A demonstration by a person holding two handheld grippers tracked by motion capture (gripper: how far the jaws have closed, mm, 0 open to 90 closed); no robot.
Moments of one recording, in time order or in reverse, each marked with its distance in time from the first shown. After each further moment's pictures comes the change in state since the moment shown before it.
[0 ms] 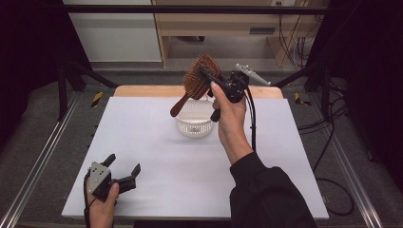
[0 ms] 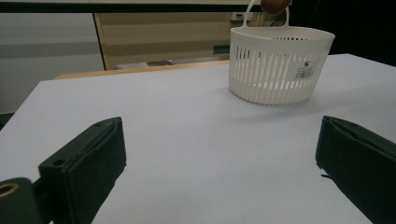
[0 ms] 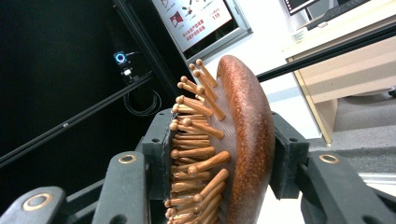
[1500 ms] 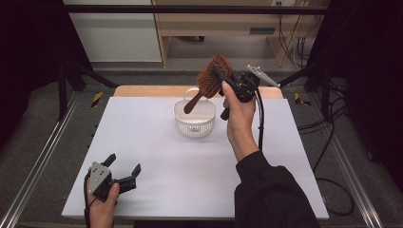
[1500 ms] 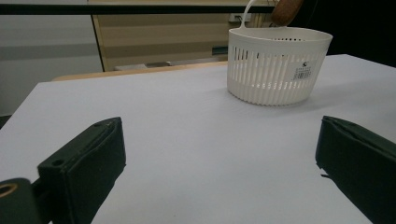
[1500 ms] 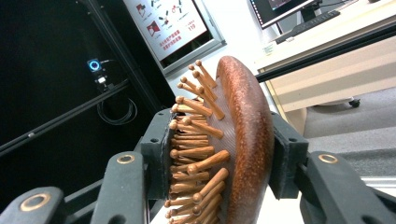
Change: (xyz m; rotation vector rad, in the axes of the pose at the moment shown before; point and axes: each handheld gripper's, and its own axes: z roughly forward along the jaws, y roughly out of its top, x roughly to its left) left arm 0.000 -0.001 0.000 -0.008 -0.007 0.002; right arm -0.029 0.004 -0.010 -0.037 -0.092 -0.029
